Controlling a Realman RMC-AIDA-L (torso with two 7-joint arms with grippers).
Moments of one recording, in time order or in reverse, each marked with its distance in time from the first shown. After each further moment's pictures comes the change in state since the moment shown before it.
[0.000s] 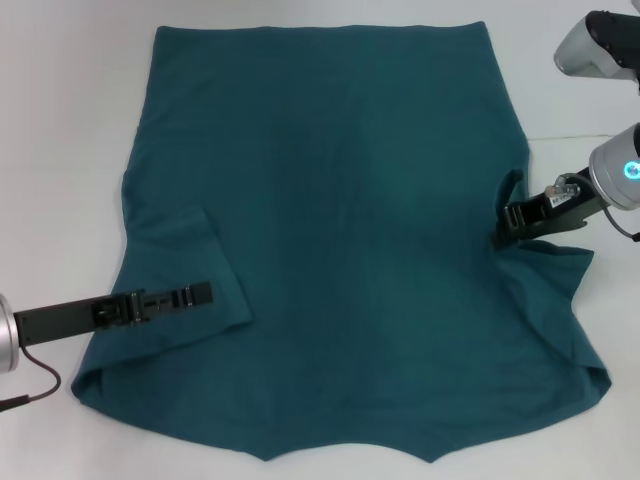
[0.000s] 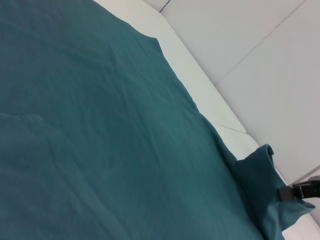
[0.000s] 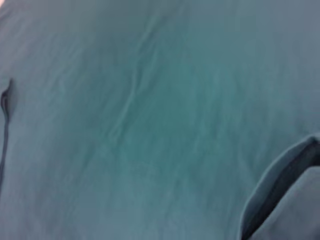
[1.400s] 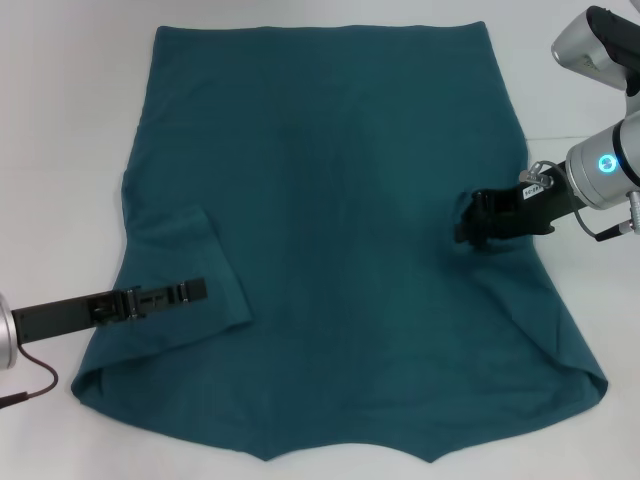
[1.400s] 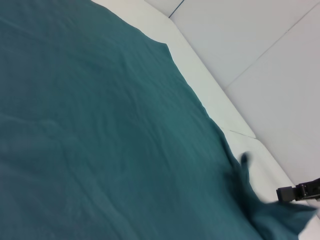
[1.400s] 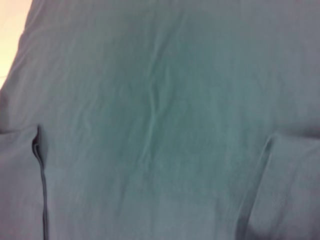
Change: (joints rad) left arm 0.002 0.000 0.001 -0.001 -0.002 -0.028 -0.002; right arm 0.046 -0.010 0.096 0.138 0.066 0.063 0.081
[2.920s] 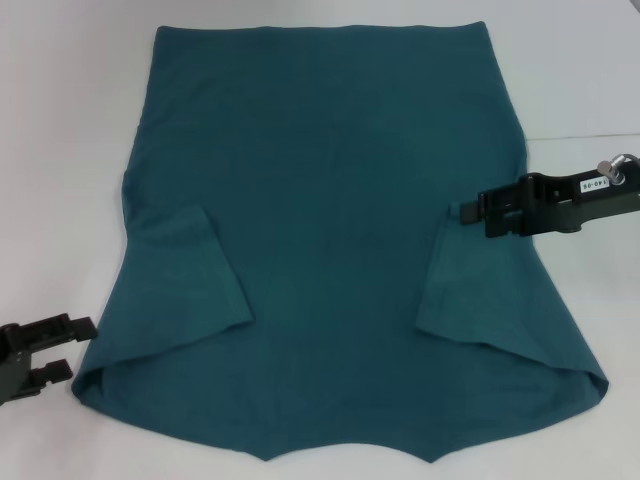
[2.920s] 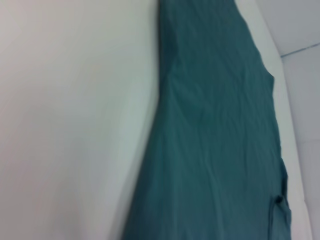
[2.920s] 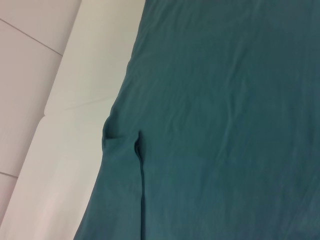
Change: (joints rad) left arm 0.093 0.072 -0.190 0.014 0.144 0.113 -0.437; right arm -0.155 -0.107 0.039 0.024 0.401 -0.194 -0.253
